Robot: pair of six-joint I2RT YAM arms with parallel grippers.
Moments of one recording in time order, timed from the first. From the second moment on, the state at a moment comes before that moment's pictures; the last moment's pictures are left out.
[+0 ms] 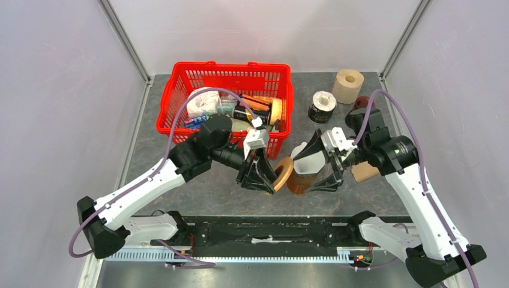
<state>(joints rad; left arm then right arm) -0.86 1.13 1.05 -0.21 1.08 -0.14 0.39 1.00 1.26 -1.16 -1.35 -1.01</state>
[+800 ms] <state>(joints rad) -1.01 1.41 1.62 -1.02 0.28 0.56 0.40 0.99 1.30 -0.57 -0.48 0.60</state>
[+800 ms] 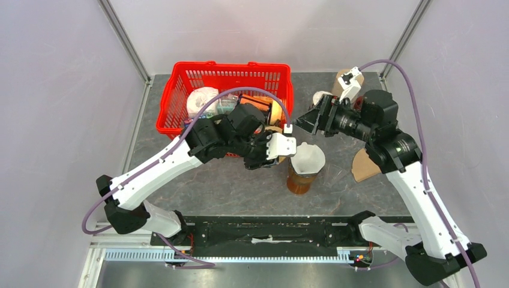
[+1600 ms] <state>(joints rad) -1.08 1.40 1.64 -0.92 0.13 0.57 0.50 1.09 1.21 -0.50 -0.45 0.80</state>
